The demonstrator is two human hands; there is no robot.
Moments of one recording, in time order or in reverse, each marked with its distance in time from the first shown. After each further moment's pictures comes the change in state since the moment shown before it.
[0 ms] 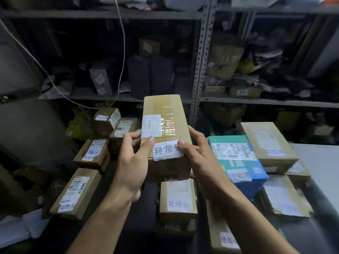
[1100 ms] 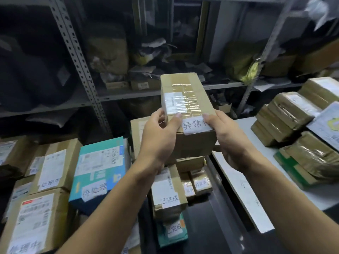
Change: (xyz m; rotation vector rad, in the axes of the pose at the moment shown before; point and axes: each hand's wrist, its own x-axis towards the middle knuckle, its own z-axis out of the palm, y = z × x) left_hand -0.049 -0.068 0.412 0.079 -0.425 -0.064; right_hand -0.063 -0.071 -0.407 -0.134 0.392 -0.024
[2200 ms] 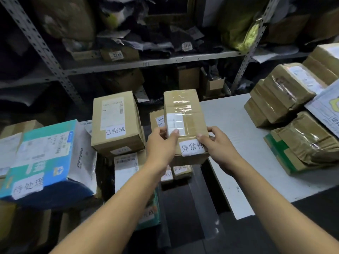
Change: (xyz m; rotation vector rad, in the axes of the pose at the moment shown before) left_hand 0.029 -0.140 0.106 0.294 0.147 -0.273; right_hand 0.043 0.144 -0.117 -0.130 0.027 0.258
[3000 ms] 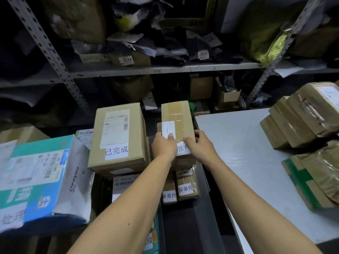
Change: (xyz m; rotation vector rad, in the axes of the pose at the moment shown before) left_hand 0.118 -0.019 0.028 0.187 0.181 -0.206; right_hand 0.128 0.011 0.058 -0.351 0.017 0.029
